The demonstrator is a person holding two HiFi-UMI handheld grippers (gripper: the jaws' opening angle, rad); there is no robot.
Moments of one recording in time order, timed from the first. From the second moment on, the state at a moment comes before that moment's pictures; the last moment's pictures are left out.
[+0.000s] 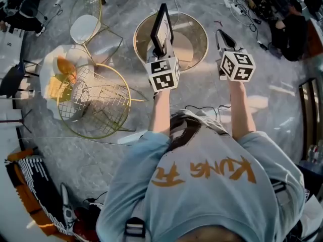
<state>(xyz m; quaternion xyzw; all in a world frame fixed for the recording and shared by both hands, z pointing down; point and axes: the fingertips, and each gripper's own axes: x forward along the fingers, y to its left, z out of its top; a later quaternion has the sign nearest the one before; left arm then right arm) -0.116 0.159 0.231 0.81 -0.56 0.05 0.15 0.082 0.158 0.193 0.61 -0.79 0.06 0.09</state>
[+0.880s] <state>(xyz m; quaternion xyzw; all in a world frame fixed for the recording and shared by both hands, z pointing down) -0.148 0.149 0.232 0.80 -0.58 0.00 0.17 0.061 0.149 0.191 0.59 -0.80 0.04 0.13</state>
